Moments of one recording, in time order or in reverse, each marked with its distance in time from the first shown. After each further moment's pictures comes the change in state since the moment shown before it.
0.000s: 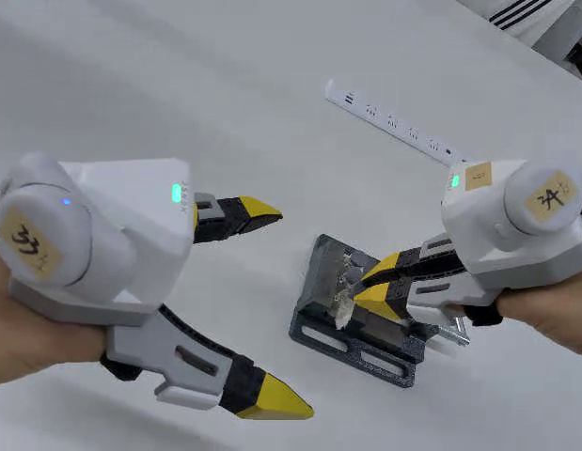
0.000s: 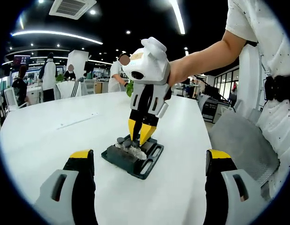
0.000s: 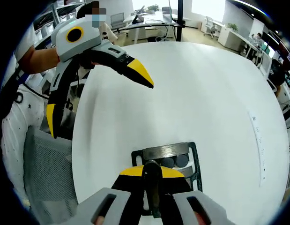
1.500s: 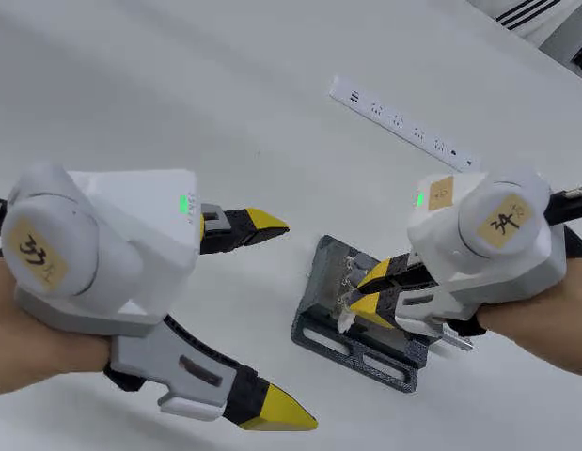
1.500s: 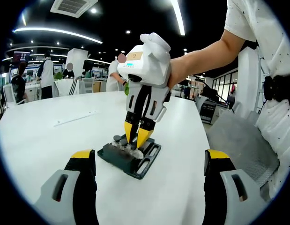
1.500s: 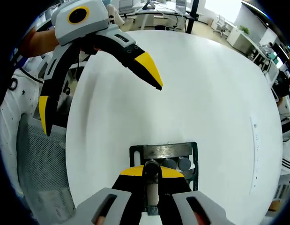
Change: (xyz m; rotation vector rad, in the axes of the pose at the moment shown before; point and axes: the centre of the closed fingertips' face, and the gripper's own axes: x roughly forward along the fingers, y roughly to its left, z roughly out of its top) left arm 0.003 -0.005 -0.004 -0.019 -0.004 -0.021; right arm 0.010 0.003 -0.003 -0.108 0.122 -0.040
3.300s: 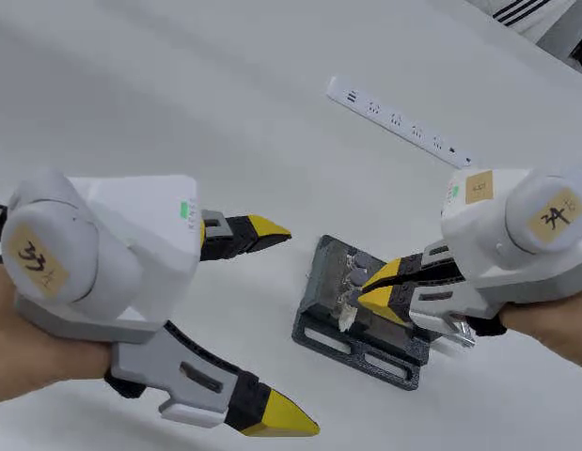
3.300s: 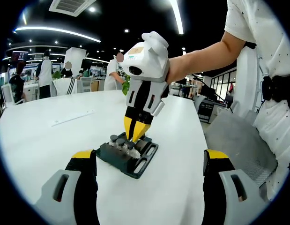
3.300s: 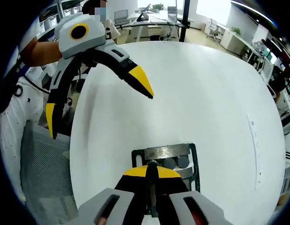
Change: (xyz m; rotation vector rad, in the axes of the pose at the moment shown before) left arm -0.001 -0.004 -0.001 0.001 0.012 -0.018; right arm -0.011 -0.002 0.002 0.053 -0.107 0.012
